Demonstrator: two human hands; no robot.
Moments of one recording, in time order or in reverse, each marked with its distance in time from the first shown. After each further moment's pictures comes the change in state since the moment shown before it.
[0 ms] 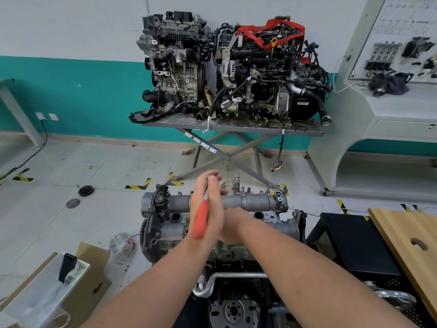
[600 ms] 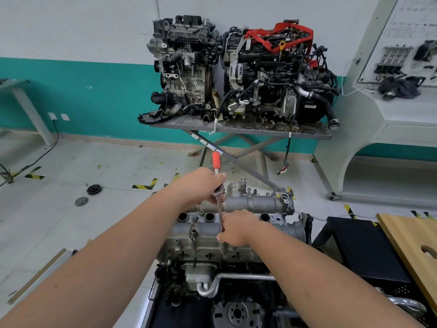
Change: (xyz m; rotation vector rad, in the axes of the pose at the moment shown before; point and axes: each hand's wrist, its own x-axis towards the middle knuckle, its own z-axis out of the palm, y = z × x) left_hand 0.062 0.064 -0.036 0.790 -0.642 -0.430; right_hand 0.000 0.002 0.004 -0.013 0.019 -0.008
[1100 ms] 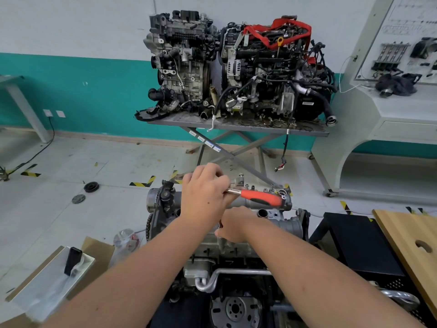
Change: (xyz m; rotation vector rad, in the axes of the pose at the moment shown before) left_hand -0.005 -0.032 0.056 0.548 0.841 0.641; right_hand -0.013 -0.006 -0.004 0.059 0.022 -0.011
